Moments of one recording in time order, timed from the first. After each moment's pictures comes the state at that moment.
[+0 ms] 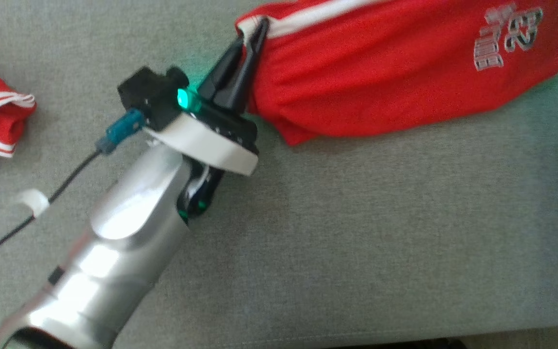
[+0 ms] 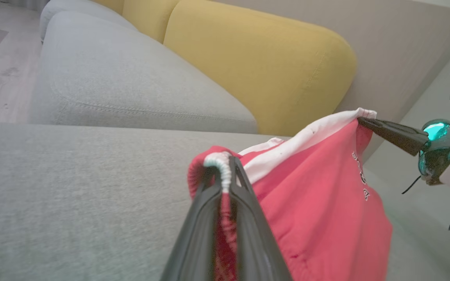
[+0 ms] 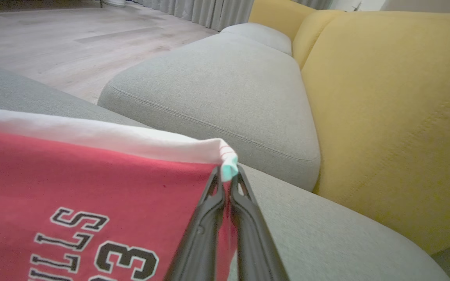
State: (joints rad) left arm -0.80 0.18 -0.71 0.36 -0.68 -0.12 -0.23; right arm -0.66 -0.56 0.20 0.19 0.27 0.13 0.00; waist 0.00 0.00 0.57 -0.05
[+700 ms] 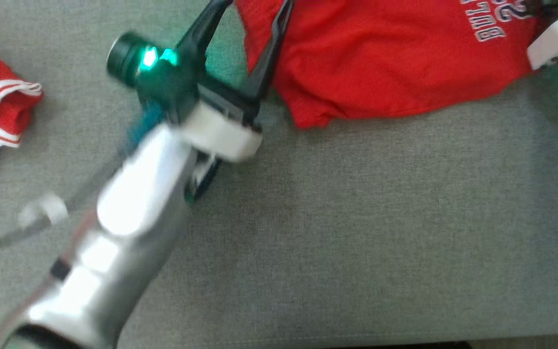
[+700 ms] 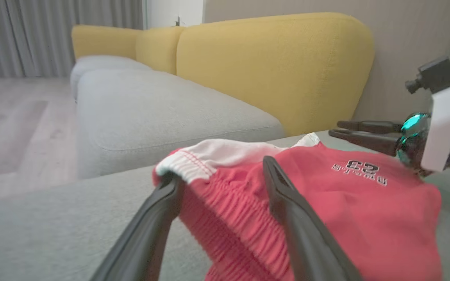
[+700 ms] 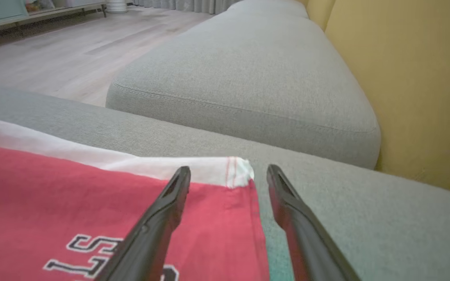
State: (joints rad) left arm -0.88 0.14 -0.65 0.40 -0.43 -0.07 -0.26; right arm -0.98 -0.48 0.45 0.66 0.41 0.13 -0.16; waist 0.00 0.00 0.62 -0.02
